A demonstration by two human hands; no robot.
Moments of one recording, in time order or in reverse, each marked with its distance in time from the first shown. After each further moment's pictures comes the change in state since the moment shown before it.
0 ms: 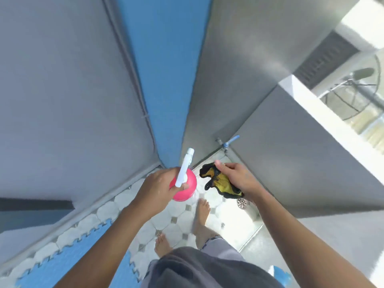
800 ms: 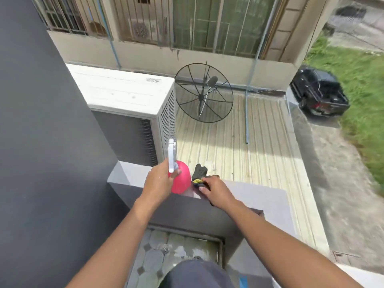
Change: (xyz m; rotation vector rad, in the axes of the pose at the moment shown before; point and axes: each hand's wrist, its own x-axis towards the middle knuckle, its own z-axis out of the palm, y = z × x) left_hand 0.339 0.457 0.211 0.057 -0.142 0.467; right_hand -0.034 0.063 -0.464 -0.439 0.803 -0.184
